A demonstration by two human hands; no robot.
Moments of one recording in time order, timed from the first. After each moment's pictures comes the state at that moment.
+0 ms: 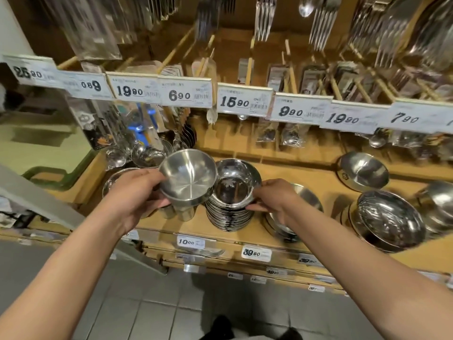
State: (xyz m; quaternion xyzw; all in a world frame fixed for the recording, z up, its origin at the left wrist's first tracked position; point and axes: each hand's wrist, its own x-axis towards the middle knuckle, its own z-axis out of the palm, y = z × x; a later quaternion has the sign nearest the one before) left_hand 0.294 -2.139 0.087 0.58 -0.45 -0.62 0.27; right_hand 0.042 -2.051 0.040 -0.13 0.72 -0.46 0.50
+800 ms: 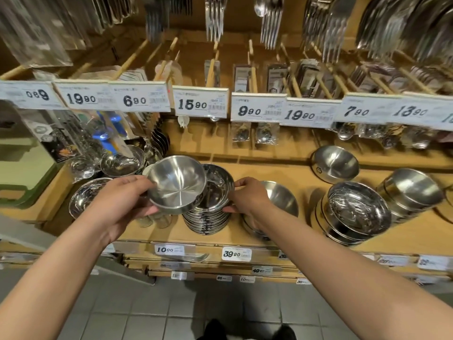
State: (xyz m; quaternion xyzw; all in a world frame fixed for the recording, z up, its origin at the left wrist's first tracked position) left_hand 0.260 -2.132 0.084 0.56 -0.46 -0.64 0.25; right_hand 0.033 -2.051 0.022 -0.17 0.75 -0.44 0.46
